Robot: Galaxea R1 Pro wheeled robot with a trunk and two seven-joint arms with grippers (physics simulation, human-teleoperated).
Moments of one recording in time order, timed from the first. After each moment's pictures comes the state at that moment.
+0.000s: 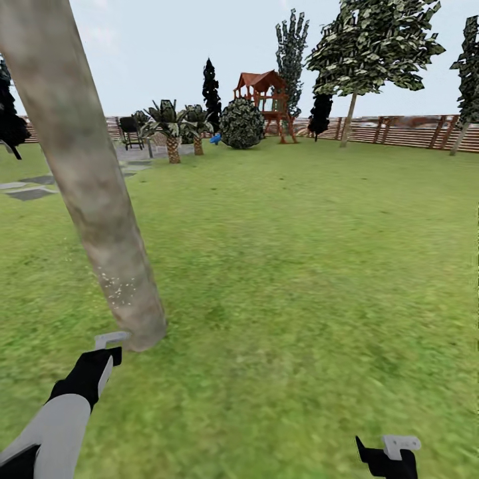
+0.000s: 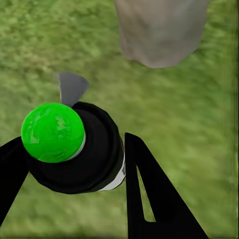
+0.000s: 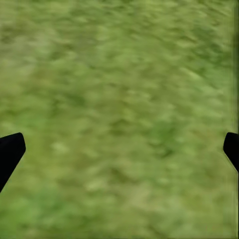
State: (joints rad) left arm -0.76 0.09 0.52 -0.53 -0.38 0.37 0.13; right arm -0.38 -0.06 -1.03 -0.40 0.86 -0.42 0.25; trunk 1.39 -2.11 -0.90
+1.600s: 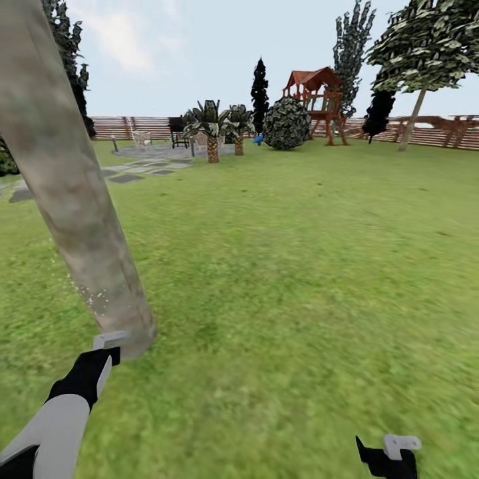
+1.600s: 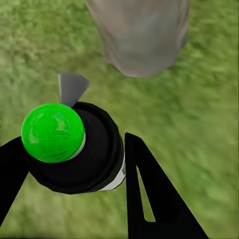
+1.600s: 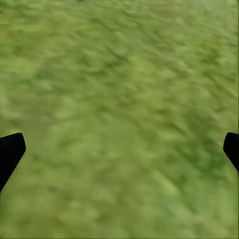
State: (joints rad) left arm -0.76 0.10 0.53 -0.53 -0.37 0.37 0.13; right arm -0.38 -0.06 -1.03 -0.40 0.86 -0.42 0.25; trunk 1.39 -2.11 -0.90
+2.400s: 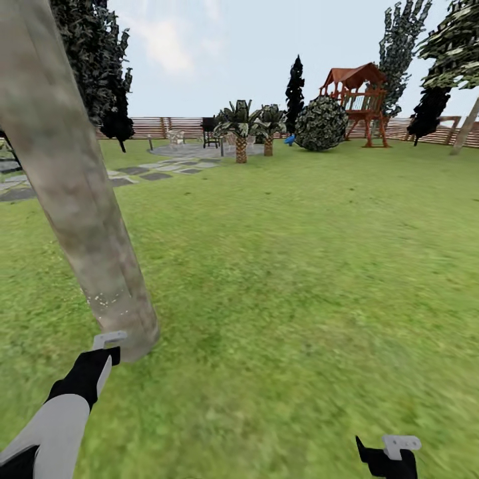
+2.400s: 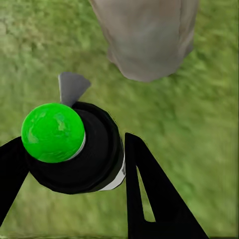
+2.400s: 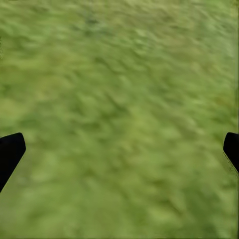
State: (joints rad) left arm -0.76 0.10 0.53 -0.53 -0.37 0.37 0.14; right arm -0.38 -0.06 -1.03 -0.40 0.86 -0.42 0.25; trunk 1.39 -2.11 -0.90
